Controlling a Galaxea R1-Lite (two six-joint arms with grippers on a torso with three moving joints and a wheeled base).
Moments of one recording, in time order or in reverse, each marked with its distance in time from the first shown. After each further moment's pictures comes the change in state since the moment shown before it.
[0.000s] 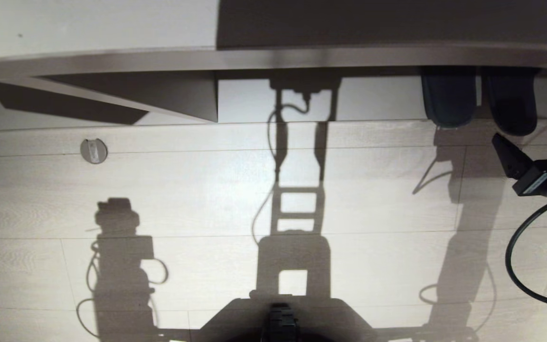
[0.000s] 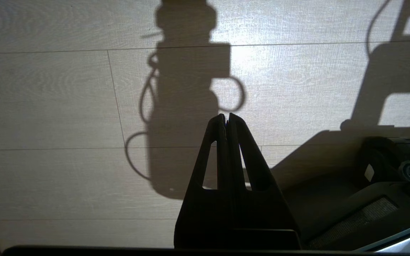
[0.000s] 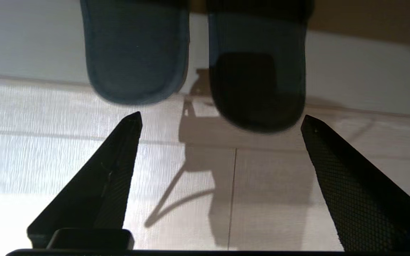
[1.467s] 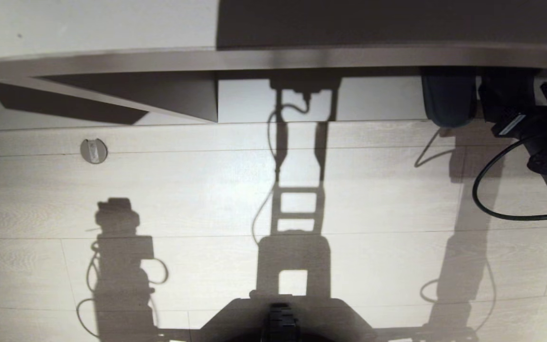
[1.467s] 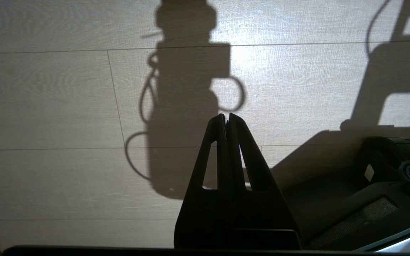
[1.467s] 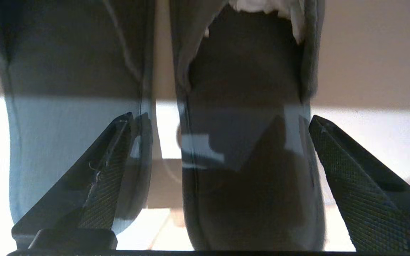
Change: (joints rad) left arm 0.000 0.000 0.000 0.000 0.000 0.000; right arm -0.040 0.253 -0.390 -0.028 -0.006 0.075
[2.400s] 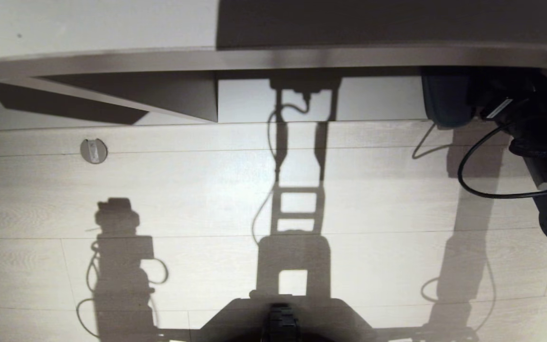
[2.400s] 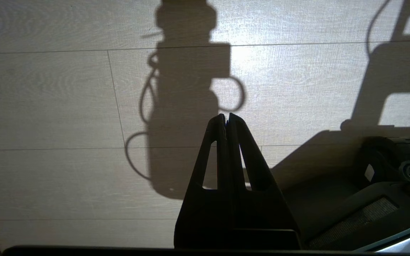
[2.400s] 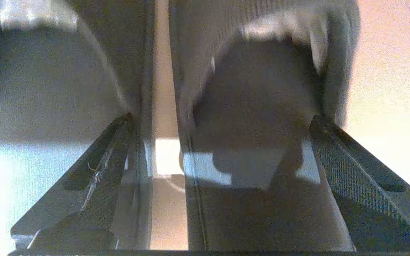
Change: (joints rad) left arm 0.000 0.000 0.000 0.000 -0.001 0.001; right arm 0.011 0.102 -0.165 -0.015 -0.001 0.033
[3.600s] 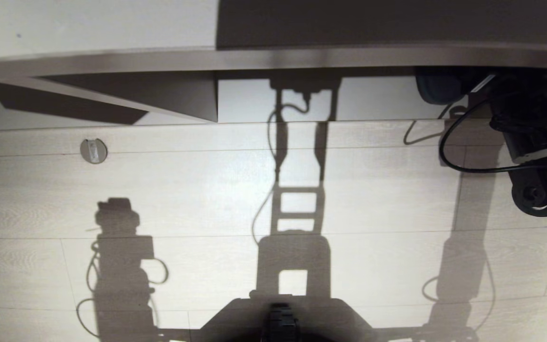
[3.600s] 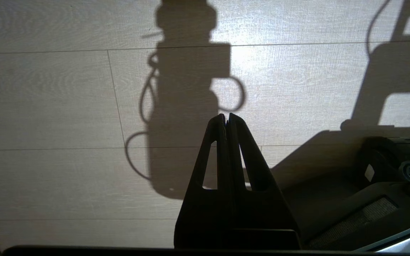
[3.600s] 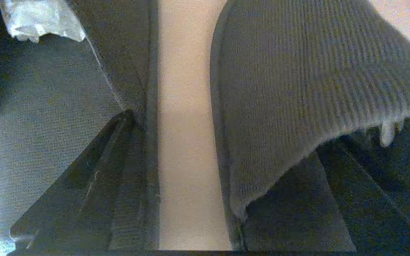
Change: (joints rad) left arm 0.000 0.000 0.000 0.000 0.000 0.000; right arm 0.061 0.090 -0.219 0.007 0.002 -0.010
